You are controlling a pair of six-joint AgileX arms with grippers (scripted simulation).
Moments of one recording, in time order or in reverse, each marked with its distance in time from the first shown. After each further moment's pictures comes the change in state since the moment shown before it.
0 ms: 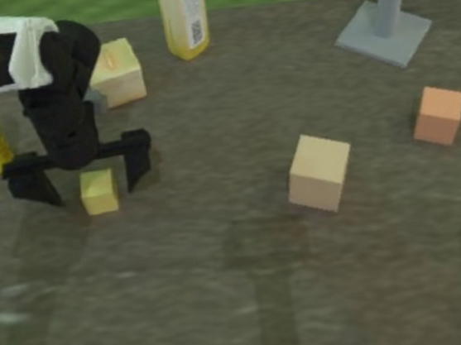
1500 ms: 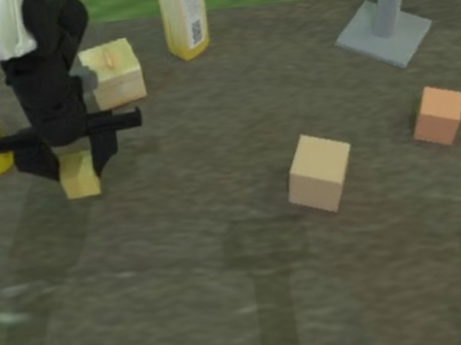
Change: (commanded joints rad) left arm 0.015 -0.083 0.110 -0.172 -0.012 0.004; right arm 0.000 0.000 0.000 0.000 0.000 0.000
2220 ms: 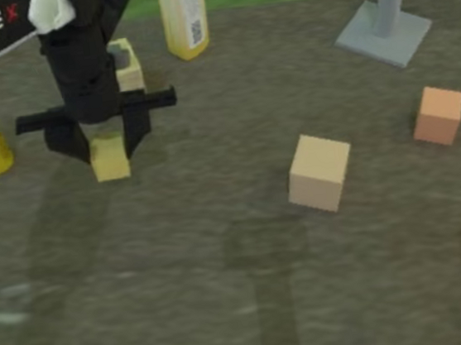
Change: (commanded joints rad) left arm -0.108 0.044 0.167 -0.146 -0.002 -0.094; right arm 0.000 0.000 0.000 0.000 0.000 0.000
